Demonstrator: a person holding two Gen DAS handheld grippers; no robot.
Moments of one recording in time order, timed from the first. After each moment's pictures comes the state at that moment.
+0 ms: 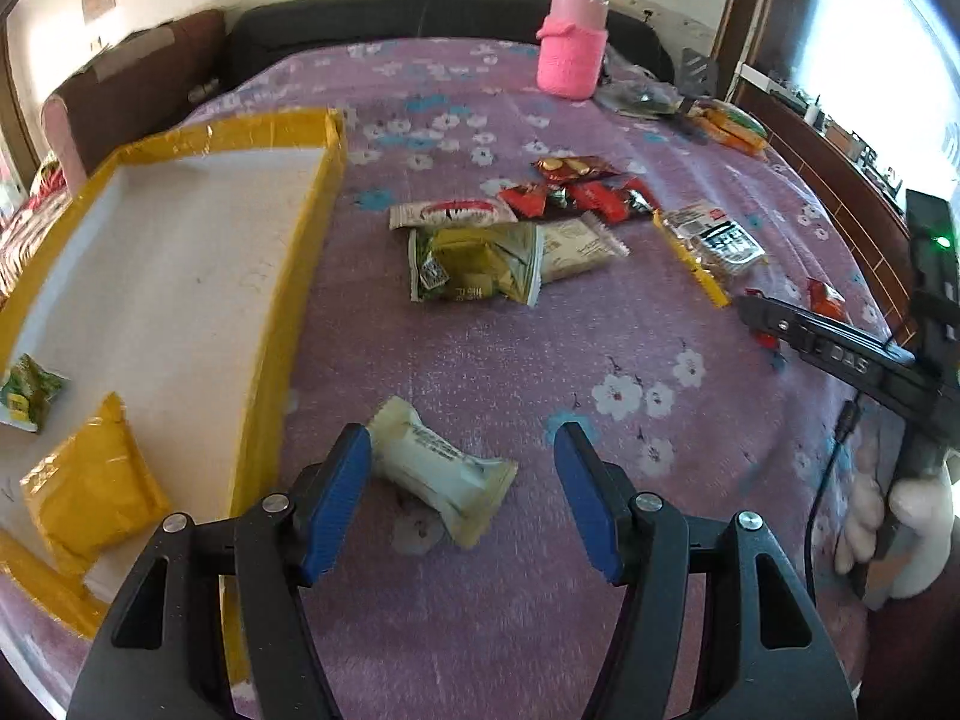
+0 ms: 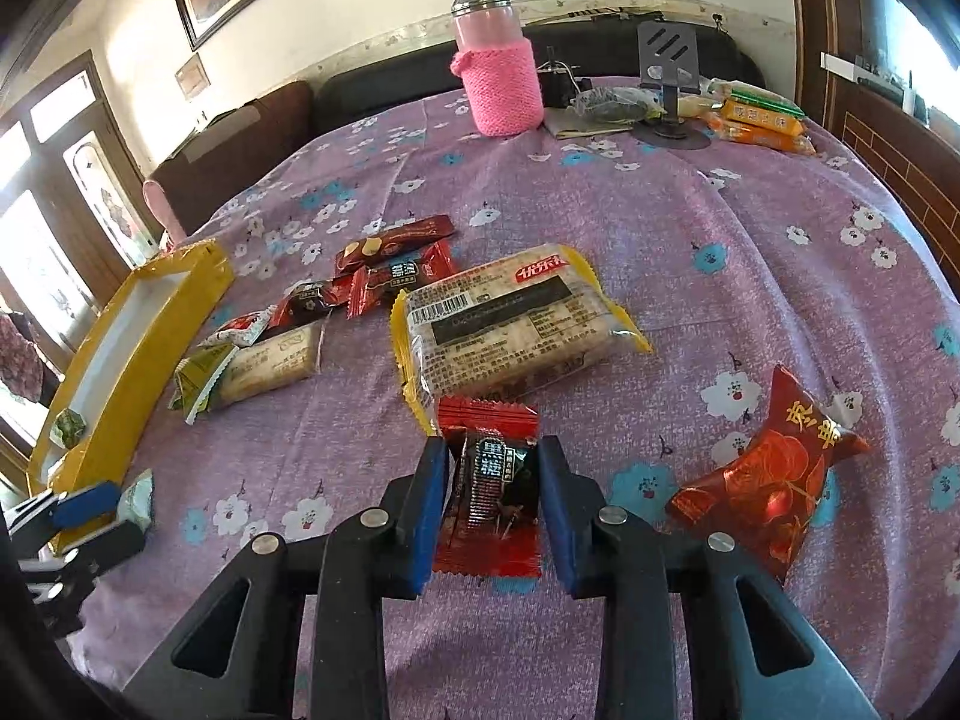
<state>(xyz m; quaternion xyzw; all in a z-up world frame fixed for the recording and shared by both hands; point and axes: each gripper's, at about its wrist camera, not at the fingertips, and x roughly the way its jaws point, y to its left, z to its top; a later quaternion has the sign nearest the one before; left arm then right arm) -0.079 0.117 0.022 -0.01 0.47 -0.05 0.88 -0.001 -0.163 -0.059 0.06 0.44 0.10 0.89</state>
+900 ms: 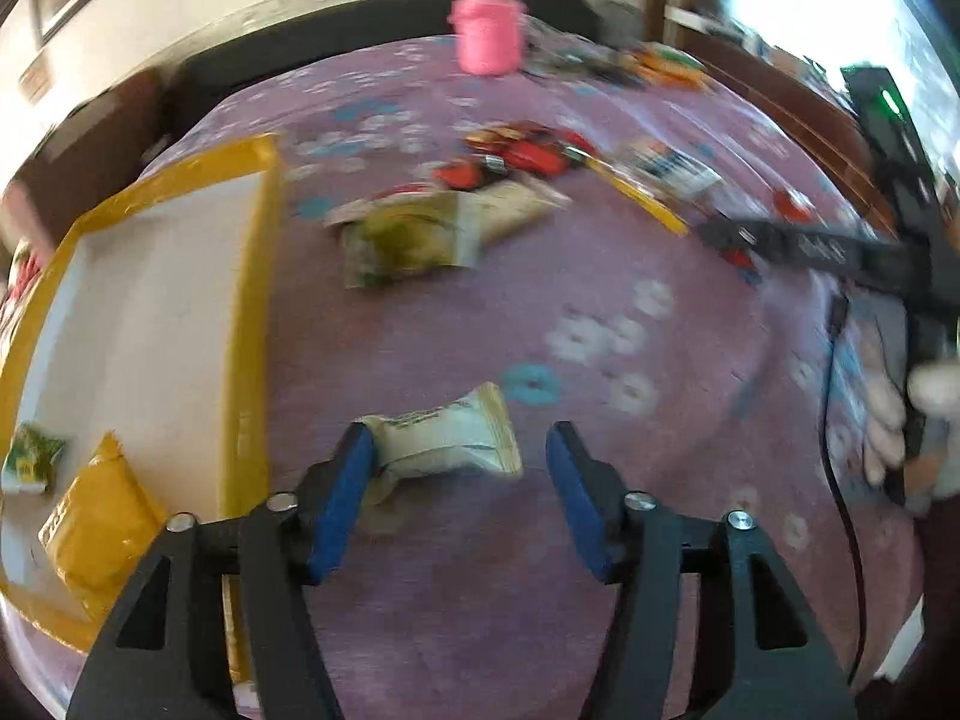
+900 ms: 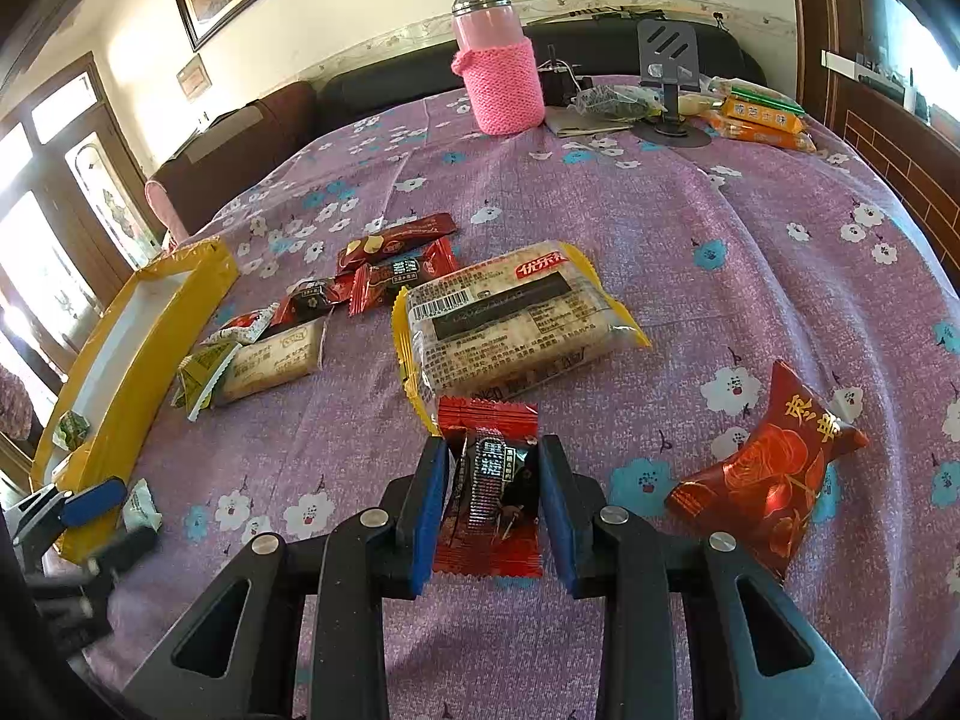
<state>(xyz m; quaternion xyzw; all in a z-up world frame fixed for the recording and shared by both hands) -0.095 0.089 0.015 0.09 0.46 -0.12 0.88 -0.002 -0.164 -0.059 0.06 0.44 0.10 0.89</state>
